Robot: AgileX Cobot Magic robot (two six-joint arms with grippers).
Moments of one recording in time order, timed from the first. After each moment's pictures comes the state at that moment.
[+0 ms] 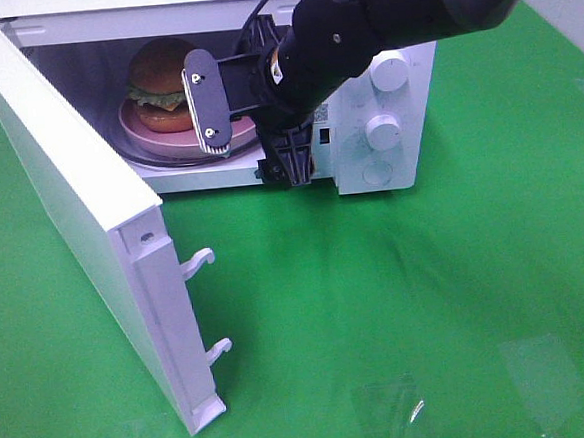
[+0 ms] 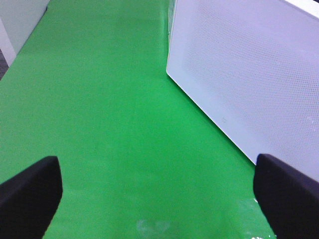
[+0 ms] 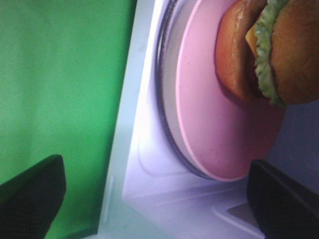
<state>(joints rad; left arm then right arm) 0.06 0.00 -0.52 -0.11 1.08 0.02 0.66 2.05 -1.48 -0.33 0.30 -0.95</state>
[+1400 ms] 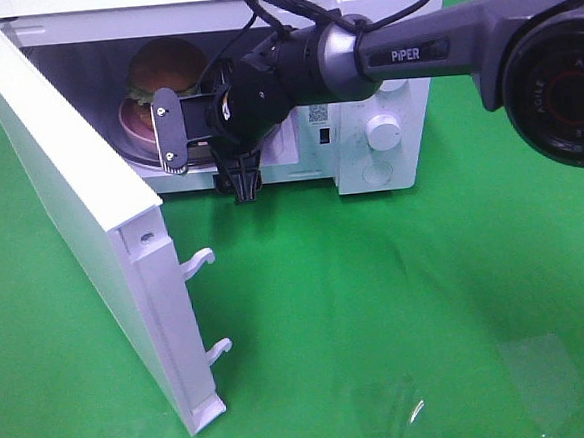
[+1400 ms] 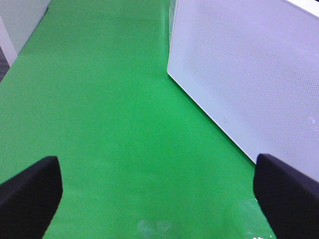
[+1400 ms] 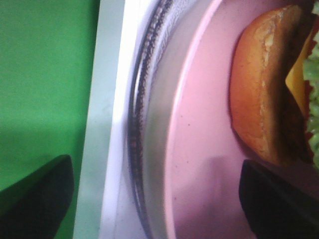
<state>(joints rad) 0.06 0.00 -0.52 -0.10 1.08 0.02 0.66 2.41 -1.86 -0.28 0.30 -0.95</state>
